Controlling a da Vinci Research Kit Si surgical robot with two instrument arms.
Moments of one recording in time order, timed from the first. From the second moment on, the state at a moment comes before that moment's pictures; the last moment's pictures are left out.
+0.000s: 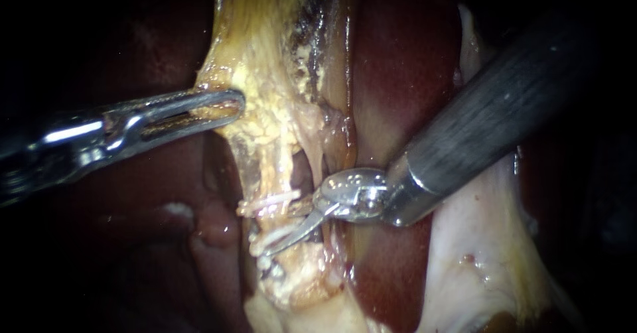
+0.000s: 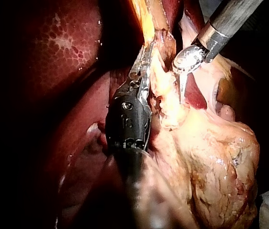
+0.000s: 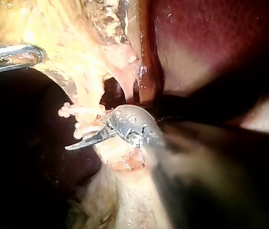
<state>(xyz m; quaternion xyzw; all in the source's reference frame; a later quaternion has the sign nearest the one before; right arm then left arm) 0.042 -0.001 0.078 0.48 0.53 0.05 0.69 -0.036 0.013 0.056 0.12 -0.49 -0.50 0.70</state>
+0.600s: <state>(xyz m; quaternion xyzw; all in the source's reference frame) 0.045 -0.001 0.079 0.55 0.50 0.12 0.66 -0.036 0.014 0.057 0.12 -0.49 -0.50 0.70</state>
